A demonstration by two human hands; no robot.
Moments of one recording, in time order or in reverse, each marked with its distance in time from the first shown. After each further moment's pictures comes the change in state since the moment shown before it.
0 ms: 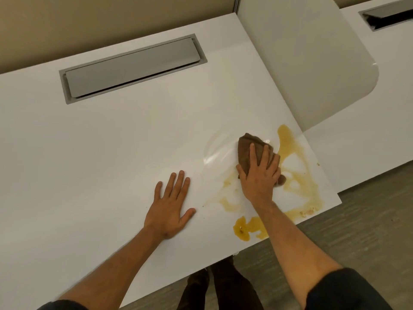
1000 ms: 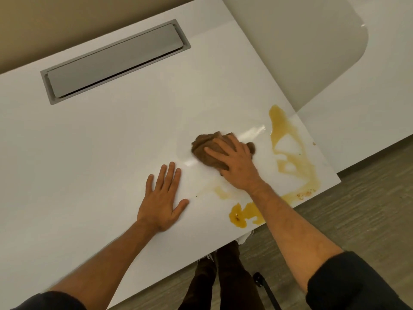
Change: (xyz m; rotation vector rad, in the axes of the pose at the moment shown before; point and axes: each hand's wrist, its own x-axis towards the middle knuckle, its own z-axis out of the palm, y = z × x) left_hand 0.003 -0.004 0.004 0.008 0.027 0.012; right_hand 0.010 -0.002 0.002 0.266 -0.034 -0.639
